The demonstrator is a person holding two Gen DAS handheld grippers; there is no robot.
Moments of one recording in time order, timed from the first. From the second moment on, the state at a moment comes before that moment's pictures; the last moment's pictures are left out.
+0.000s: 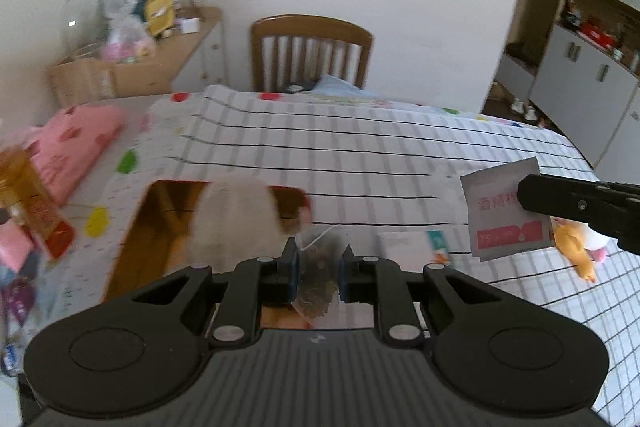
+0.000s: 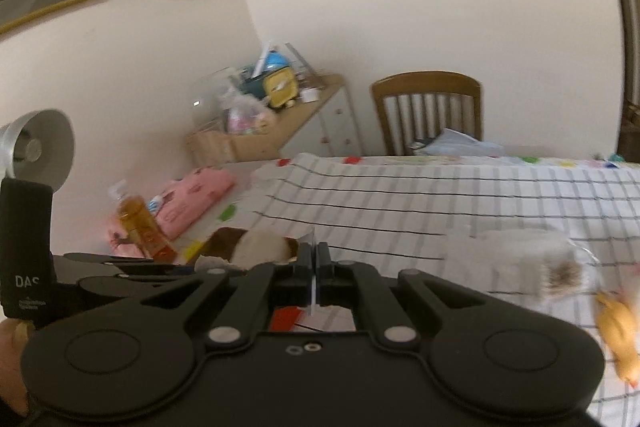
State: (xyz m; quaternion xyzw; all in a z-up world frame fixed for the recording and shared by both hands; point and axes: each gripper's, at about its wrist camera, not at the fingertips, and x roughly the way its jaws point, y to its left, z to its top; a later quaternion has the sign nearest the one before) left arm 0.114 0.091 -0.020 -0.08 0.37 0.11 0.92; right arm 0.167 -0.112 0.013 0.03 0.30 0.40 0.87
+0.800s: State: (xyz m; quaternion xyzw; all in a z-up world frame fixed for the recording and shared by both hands) left arm 0.123 0.193 -0.060 -0.09 0.42 0.17 0.88; right arm 0.168 0.022 -0.053 -0.04 0.38 0.48 0.79
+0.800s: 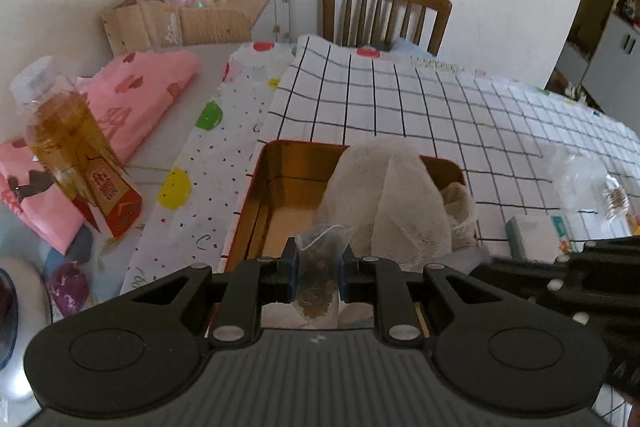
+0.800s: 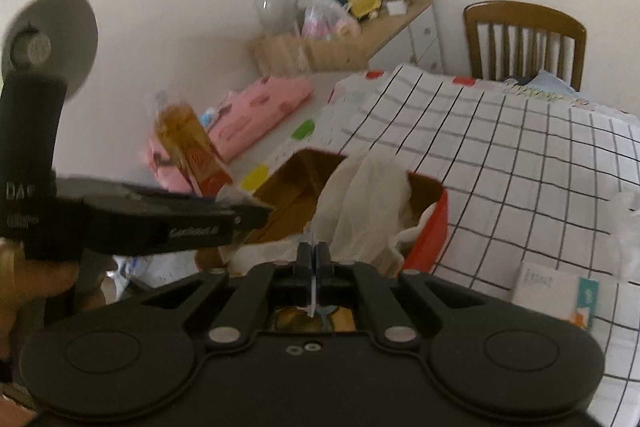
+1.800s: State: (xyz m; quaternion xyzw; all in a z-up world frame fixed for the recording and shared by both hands) left arm 0.163 0.207 -0.099 -0.10 0.48 0.16 0.86; right arm 0.180 0.052 -0.096 -0.13 0.42 0.49 0.75
